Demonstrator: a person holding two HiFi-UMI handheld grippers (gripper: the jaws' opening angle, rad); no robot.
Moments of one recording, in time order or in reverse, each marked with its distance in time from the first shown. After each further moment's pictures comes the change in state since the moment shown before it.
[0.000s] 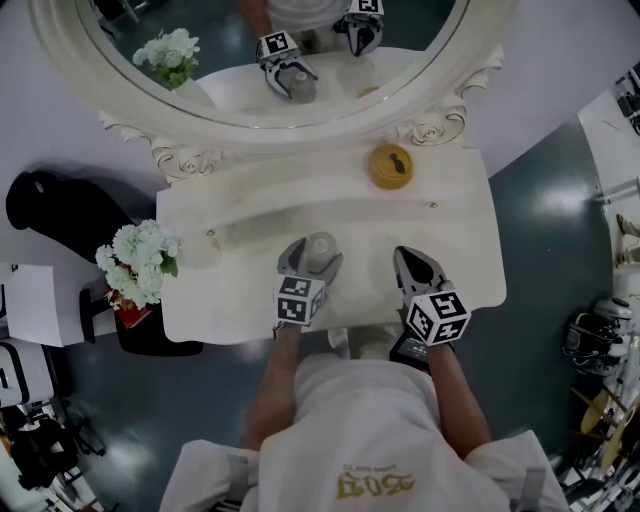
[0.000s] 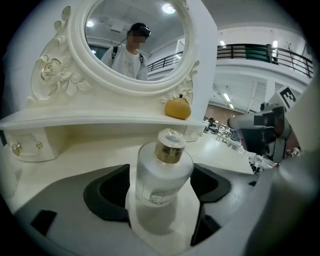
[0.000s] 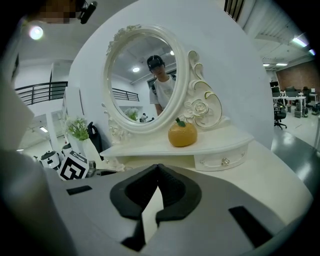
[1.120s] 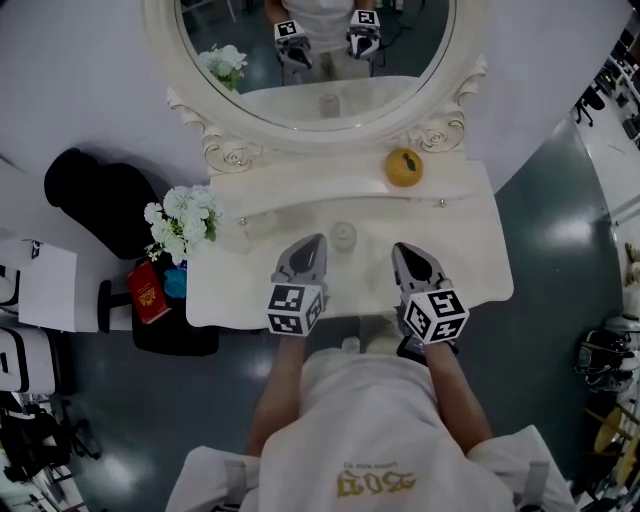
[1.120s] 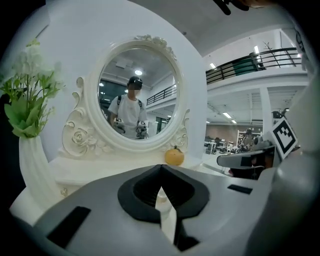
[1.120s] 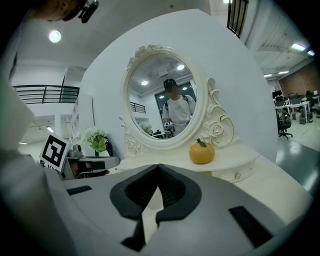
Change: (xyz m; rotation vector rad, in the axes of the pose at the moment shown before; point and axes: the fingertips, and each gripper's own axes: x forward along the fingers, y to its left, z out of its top) left arm -0.147 -0.020 0.097 0.055 -0.361 0.101; right arm -0.042 0.079 0.036 -0.066 -0.165 0.047
